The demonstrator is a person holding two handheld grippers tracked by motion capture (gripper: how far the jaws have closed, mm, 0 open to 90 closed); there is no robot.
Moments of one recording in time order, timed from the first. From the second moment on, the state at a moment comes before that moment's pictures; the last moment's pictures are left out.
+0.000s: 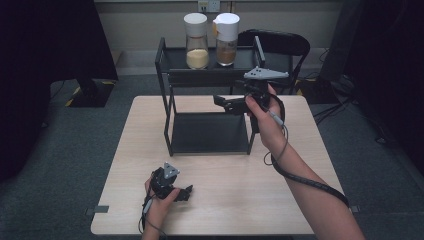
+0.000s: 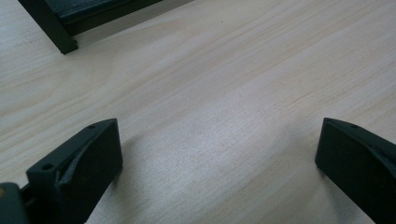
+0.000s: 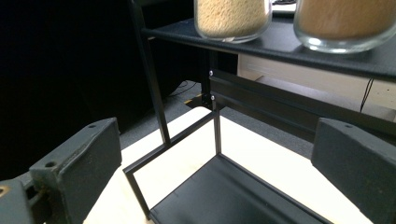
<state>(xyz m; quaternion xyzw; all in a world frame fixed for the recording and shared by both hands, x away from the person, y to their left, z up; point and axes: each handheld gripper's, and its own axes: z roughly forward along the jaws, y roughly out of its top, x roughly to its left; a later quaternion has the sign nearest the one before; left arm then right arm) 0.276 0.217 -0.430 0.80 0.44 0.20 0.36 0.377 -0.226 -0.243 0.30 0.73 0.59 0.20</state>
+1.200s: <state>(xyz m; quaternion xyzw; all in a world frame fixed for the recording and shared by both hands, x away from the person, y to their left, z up) 0.276 0.218 -0.430 0.80 0.44 0.20 0.36 0.363 -0.247 -0.300 0.31 0.73 0.58 0.18</state>
